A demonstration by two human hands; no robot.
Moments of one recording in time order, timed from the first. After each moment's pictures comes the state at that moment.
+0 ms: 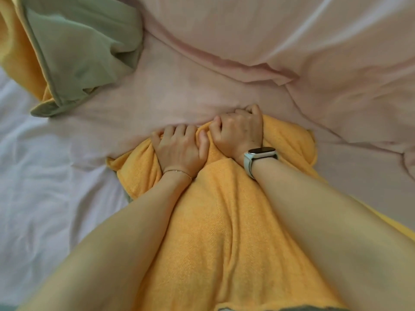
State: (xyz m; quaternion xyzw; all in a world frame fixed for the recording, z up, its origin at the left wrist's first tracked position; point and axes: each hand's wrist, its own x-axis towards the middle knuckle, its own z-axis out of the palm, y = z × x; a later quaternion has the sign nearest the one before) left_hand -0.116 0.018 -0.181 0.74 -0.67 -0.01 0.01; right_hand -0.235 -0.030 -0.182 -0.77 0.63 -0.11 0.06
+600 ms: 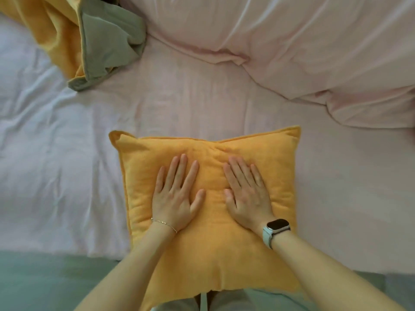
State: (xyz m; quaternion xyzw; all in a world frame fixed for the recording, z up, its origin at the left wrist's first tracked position) left_hand -0.106 0.236 -0.098 0.63 -0.77 -0.11 -0.01; right_hand -0.300 0.235 -0.095 -0.80 0.58 -0.03 0.15
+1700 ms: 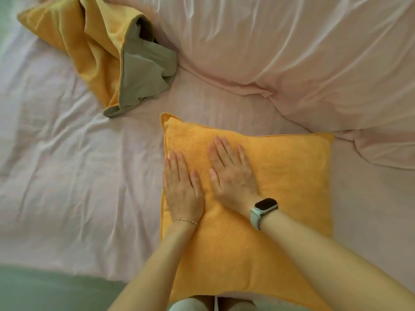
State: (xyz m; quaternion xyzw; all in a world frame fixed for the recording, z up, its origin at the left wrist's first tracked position) left_hand -0.097 0.158 -0.099 0.77 -0.57 -0.19 0.23; right_hand -0.215 0.115 -0.075 -0.83 0.54 -0.09 0.13
